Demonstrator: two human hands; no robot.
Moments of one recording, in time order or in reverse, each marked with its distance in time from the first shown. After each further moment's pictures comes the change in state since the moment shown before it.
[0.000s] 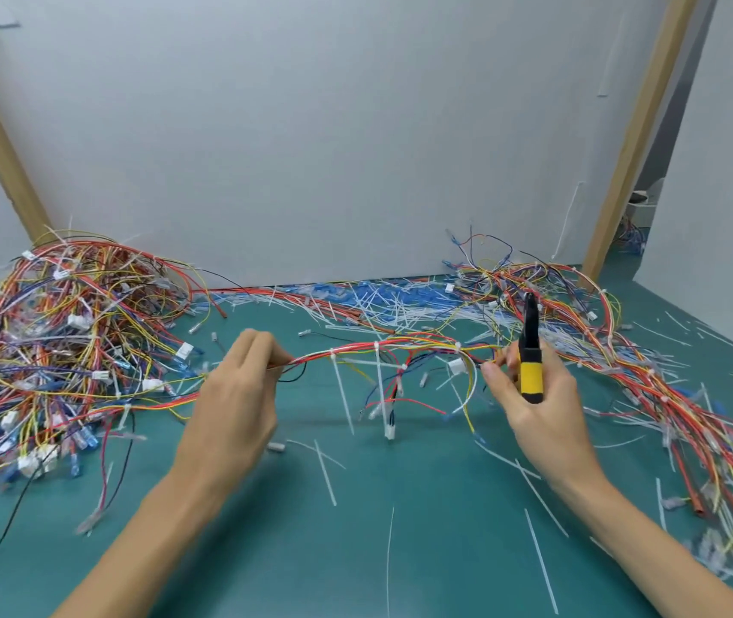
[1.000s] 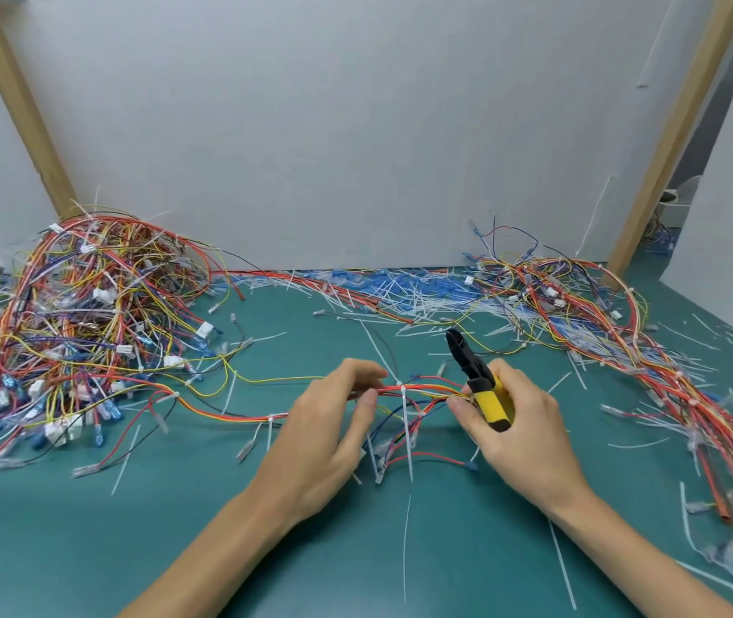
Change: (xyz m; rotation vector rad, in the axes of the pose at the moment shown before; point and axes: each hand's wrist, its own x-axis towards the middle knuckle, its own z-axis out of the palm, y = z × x) left_hand -0.035 0.038 0.030 -0.419 -0.193 -0.003; right_hand -0.024 -0.003 0.023 -0.329 -0.201 -0.062
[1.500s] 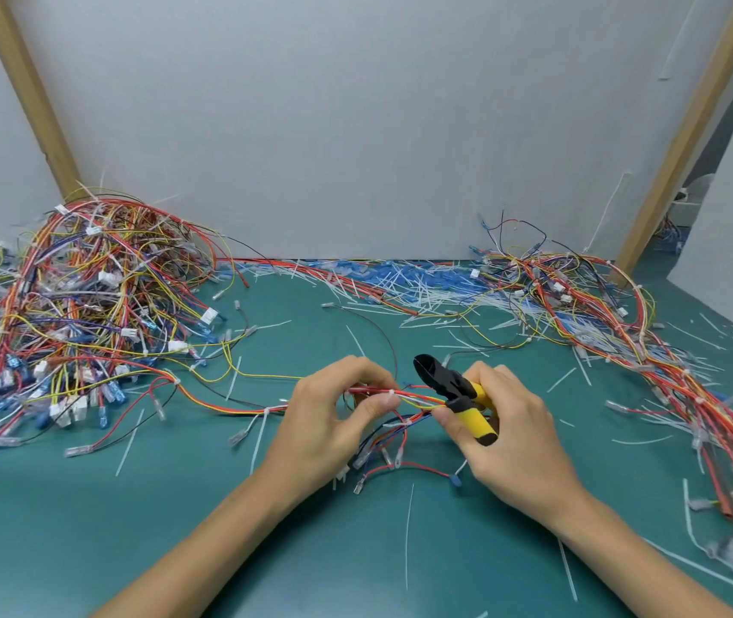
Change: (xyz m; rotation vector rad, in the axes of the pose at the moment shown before) left_hand 0.006 -0.002 0.000 -0.128 0.030 -0.026; right_hand -0.010 -0.015 0.005 -0.102 -0.068 -0.176
